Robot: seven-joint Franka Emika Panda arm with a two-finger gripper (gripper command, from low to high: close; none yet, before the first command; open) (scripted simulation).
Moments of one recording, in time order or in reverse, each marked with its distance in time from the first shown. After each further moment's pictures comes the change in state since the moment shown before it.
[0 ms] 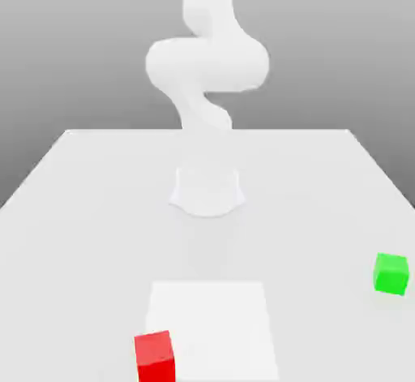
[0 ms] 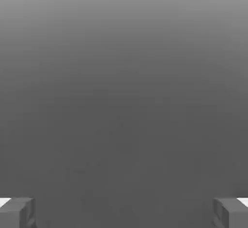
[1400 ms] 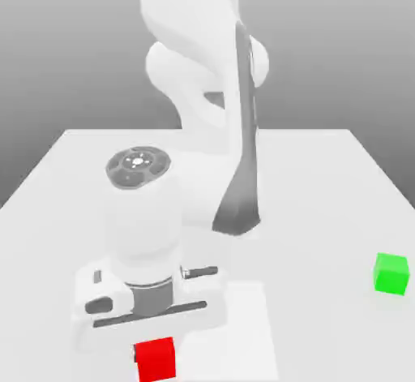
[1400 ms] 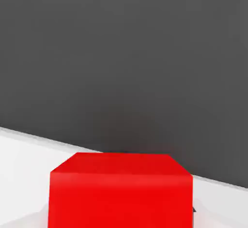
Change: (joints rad) arm 0.021 0.994 -0.145 -0.108 0.101 0.366 -0.445
